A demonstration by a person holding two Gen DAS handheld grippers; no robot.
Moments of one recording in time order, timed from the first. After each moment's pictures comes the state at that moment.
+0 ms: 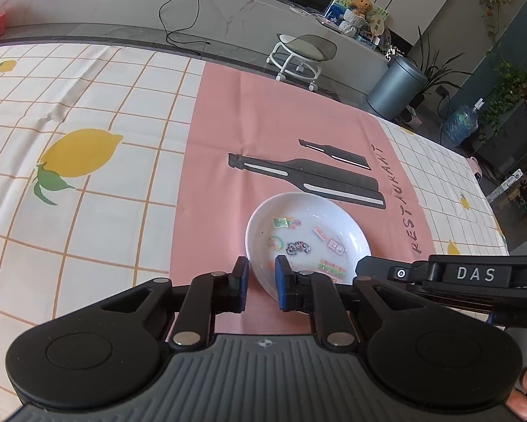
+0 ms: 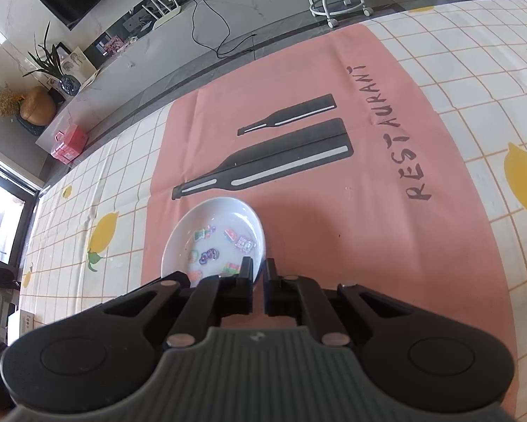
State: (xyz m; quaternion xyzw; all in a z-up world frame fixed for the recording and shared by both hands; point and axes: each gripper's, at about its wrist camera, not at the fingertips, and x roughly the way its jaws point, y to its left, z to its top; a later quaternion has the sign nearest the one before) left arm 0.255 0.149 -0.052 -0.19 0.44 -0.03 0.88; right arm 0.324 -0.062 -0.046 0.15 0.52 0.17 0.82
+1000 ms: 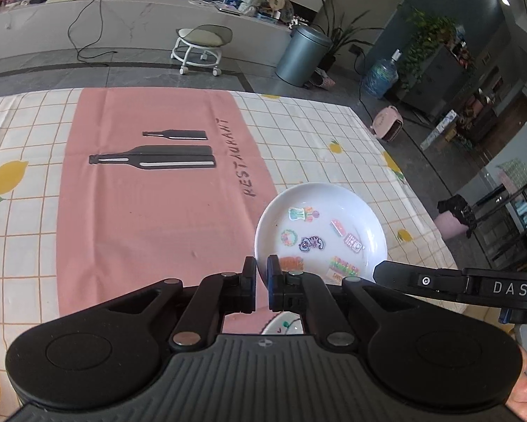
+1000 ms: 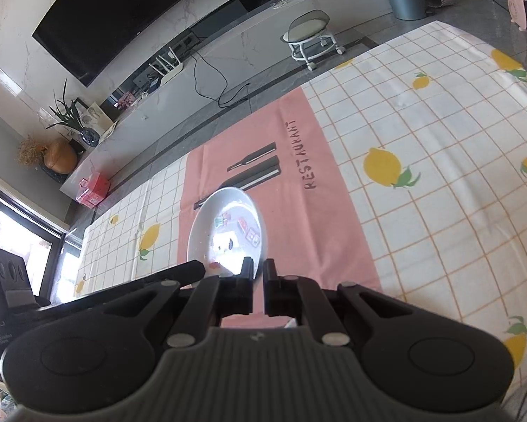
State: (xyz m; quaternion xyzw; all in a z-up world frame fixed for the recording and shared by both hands) left arm 0.187 0.035 0.040 -0.12 0.45 -0.16 0.87; right arm 0.185 -0.202 0.065 0.22 0.46 0.16 0.84
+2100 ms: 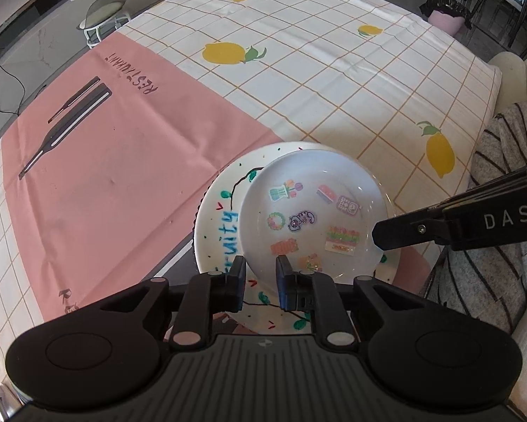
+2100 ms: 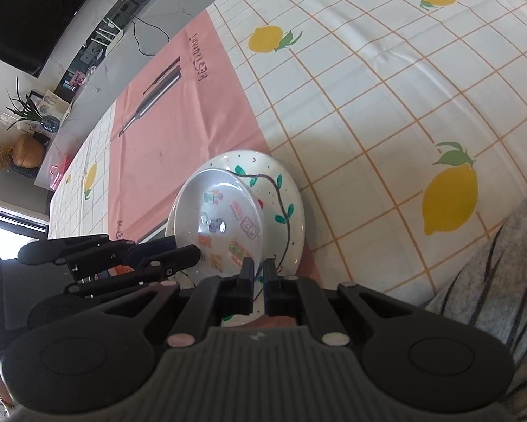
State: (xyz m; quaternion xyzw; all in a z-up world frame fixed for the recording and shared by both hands) left arm 0.136 -0.077 -0.031 0.19 0.53 -0.22 0.80; right arm 0.117 -0.259 -0.032 0.26 0.56 0.11 0.78
